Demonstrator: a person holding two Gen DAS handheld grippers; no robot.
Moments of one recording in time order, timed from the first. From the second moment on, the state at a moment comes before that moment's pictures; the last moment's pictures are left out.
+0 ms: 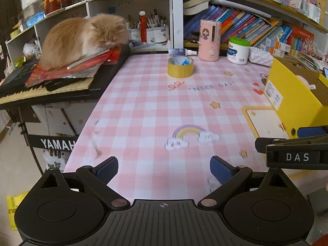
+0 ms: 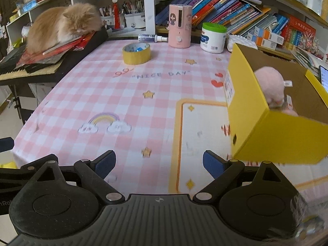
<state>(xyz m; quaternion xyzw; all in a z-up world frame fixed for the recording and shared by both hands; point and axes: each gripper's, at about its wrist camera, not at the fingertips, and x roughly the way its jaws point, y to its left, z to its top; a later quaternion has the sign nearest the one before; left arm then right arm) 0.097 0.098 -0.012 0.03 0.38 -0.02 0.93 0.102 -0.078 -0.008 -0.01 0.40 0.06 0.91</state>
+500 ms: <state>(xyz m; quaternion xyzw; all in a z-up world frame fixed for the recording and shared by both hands) 0.195 0.079 -0.001 0.04 0.37 -0.02 0.93 0.214 -0.091 0.011 0.00 0.37 0.06 0.93</state>
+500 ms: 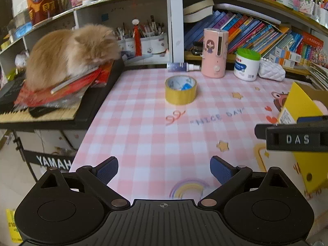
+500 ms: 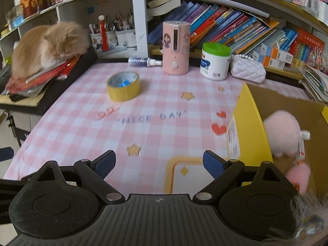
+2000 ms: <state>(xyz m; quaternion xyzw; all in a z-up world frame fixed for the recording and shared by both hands) 0.413 0.037 -0.076 0.04 0.37 -0.08 0.93 0.380 -0.124 0.014 0.03 0.36 0.02 0.93</state>
